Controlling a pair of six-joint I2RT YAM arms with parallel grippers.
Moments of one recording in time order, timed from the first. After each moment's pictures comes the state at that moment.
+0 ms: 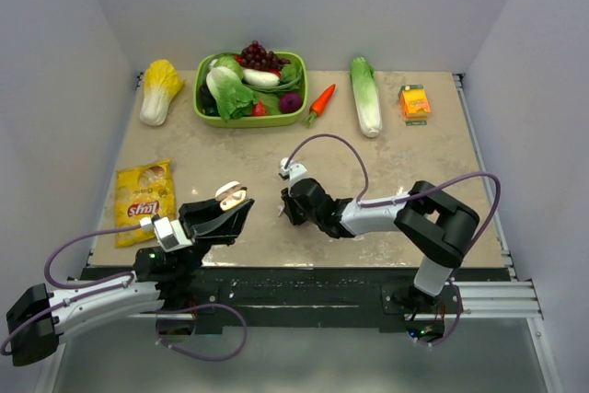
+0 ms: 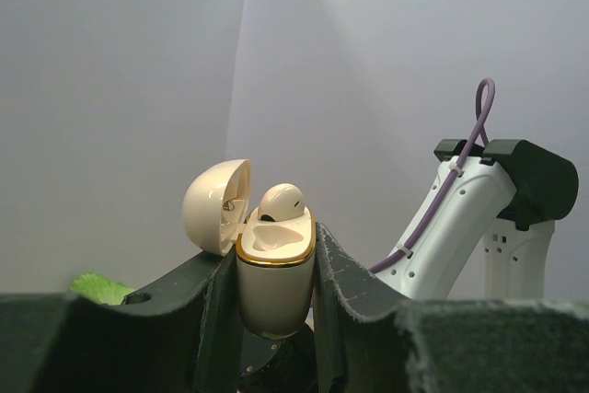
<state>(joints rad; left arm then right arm) -1.06 0.52 0.05 1.30 -0.11 -0.08 0.98 1.74 0.77 0.29 0.19 0.38</state>
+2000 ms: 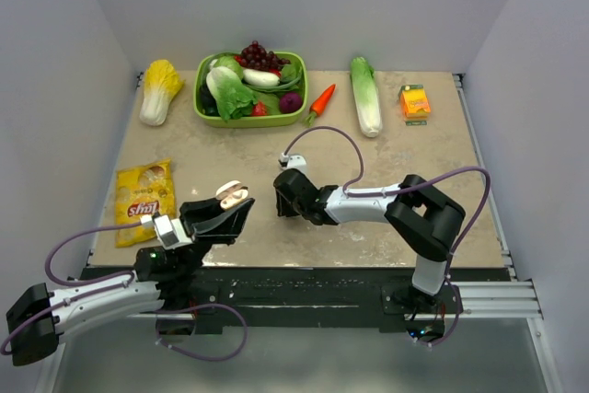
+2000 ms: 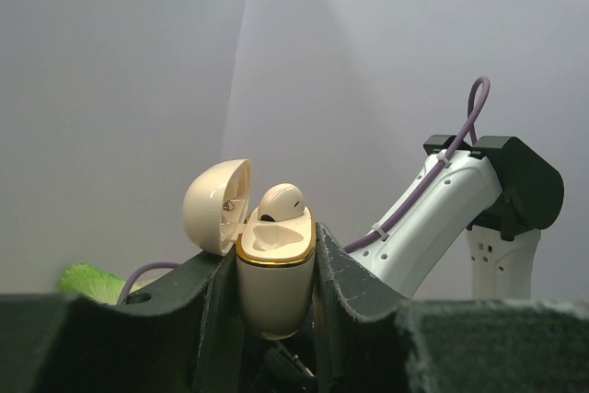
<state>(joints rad) -1.06 0.53 0.05 1.30 -0.13 -0.11 0.99 1.83 1.00 0.00 0.29 0.69</state>
